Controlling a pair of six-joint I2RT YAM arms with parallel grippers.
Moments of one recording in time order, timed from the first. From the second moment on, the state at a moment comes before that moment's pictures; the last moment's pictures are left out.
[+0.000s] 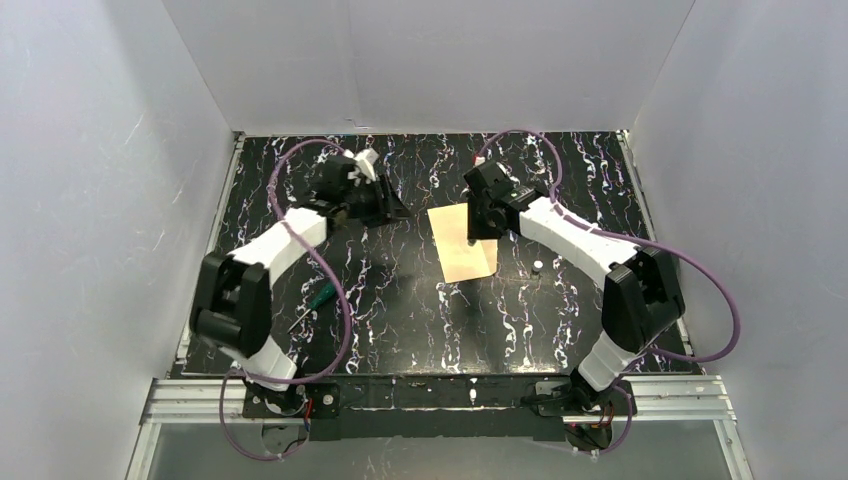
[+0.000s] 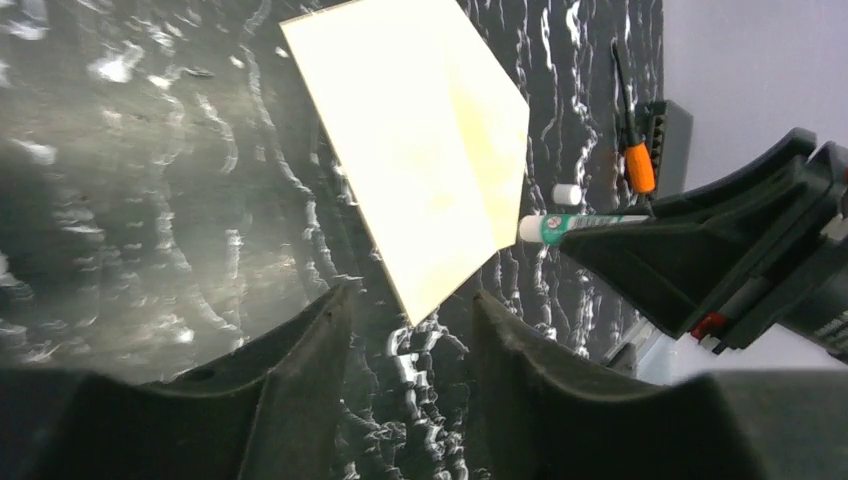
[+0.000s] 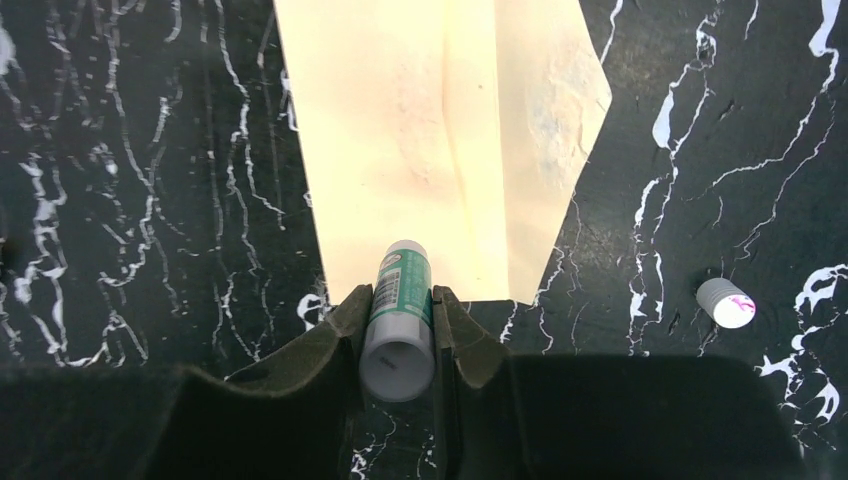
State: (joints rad) left arm -0.31 1.54 1.08 -0.18 0.46 -0.55; right arm 0.65 1.65 1.34 -0.69 0.15 0.52
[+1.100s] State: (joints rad) left arm -0.43 2.26 1.57 -0.14 0.56 -0.88; right arm 0.64 1.86 1.31 -0.51 0.18 0.47
